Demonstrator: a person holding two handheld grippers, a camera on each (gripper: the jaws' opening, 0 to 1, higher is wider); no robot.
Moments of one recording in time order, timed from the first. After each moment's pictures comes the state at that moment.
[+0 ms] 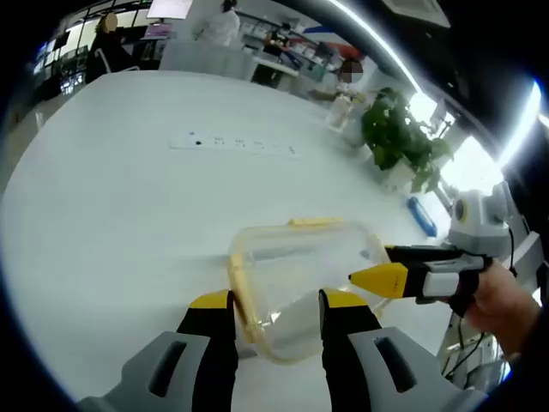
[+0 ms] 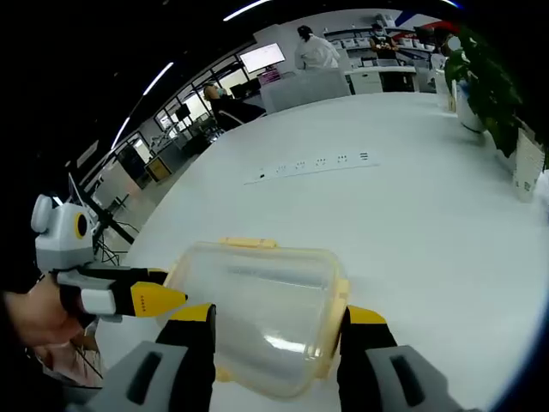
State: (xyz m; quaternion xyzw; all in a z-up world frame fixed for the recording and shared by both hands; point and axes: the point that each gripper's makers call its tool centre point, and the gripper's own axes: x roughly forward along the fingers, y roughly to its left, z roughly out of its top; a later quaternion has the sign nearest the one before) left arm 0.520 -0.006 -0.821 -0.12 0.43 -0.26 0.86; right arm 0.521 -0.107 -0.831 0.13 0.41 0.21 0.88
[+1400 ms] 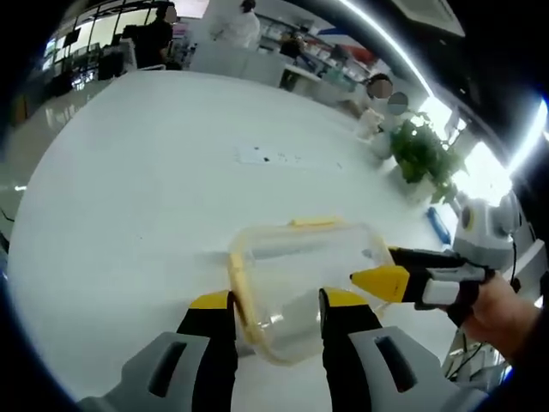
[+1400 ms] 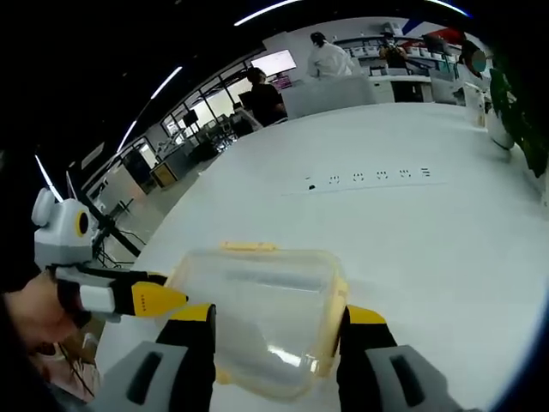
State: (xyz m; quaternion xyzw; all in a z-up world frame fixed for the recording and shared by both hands) left arm 0.559 0.096 -0.820 -0.12 0.43 -0.23 0.86; right arm 0.559 -0.006 -0.829 0.13 0.38 0.22 0.89
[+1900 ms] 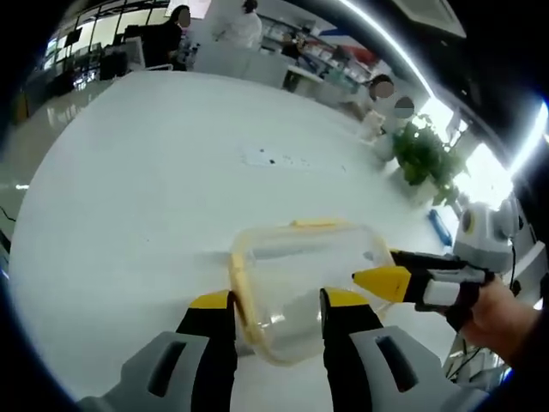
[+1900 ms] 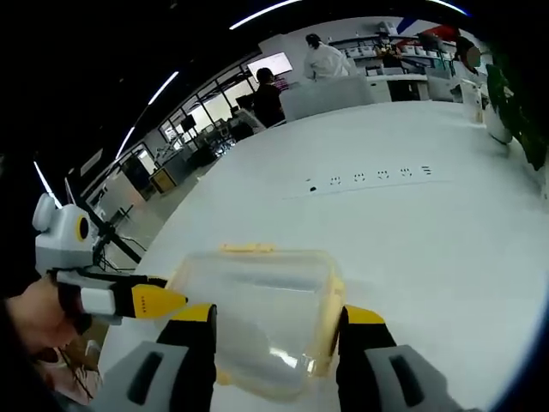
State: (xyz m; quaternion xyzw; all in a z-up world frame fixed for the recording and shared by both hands) left arm 0.562 0.101 -0.820 -0.13 0.43 -0.23 0.86; right arm 0.562 -0.004 -0.830 0.15 0.38 0.21 0.89
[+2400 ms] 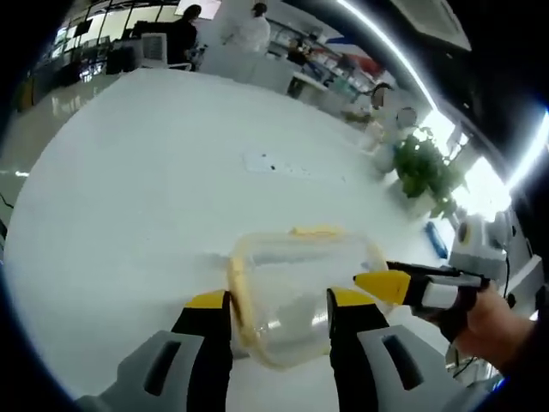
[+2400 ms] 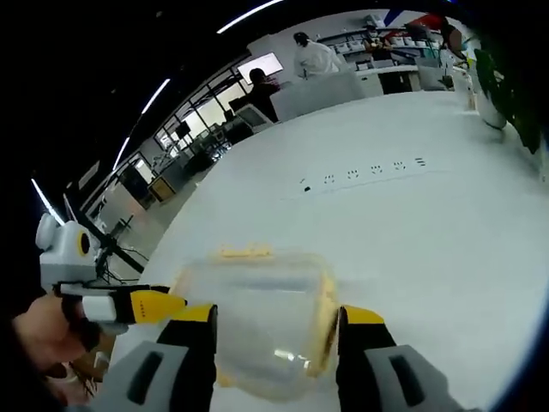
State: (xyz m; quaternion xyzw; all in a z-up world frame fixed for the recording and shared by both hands) left arm 0.568 0.099 -0.810 -0.16 0.40 -0.22 0.88; right arm 0.566 -0.015 -0.821 0.18 0.37 0.20 0.89
